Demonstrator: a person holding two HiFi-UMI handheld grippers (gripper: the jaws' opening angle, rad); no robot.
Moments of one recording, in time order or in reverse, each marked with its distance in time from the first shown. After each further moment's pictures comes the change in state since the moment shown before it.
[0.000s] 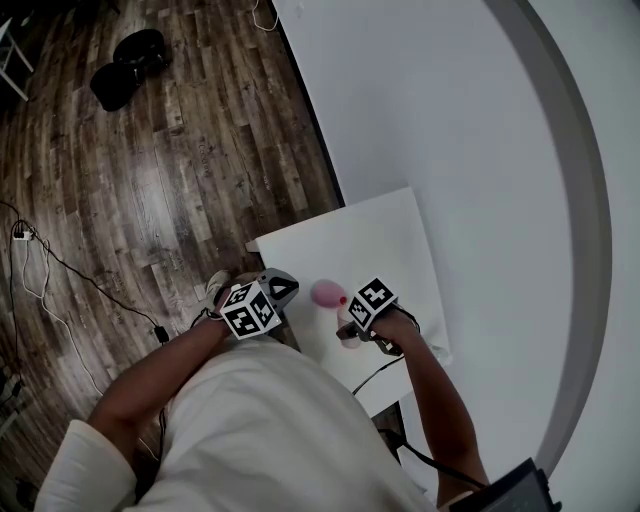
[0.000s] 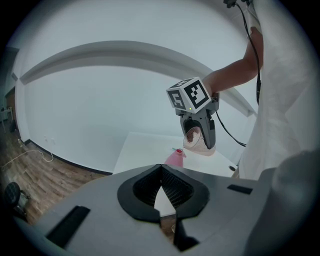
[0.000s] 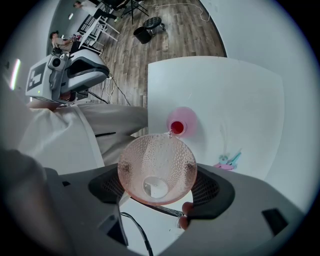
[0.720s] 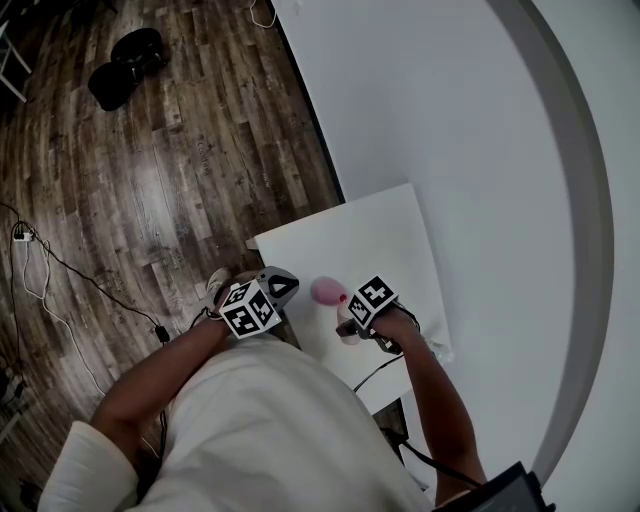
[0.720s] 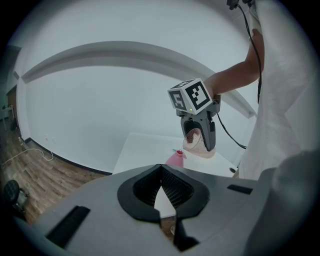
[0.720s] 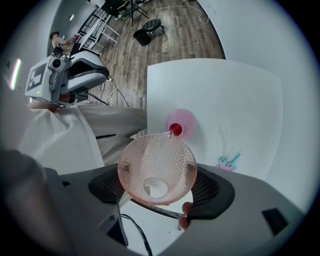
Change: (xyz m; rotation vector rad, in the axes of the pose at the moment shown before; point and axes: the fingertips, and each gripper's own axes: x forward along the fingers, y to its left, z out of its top) left arm 0.003 -0.001 0.003 -0.012 -0.011 0.005; right arm -0.001 -0.003 0.002 0.000 -0.027 -0.008
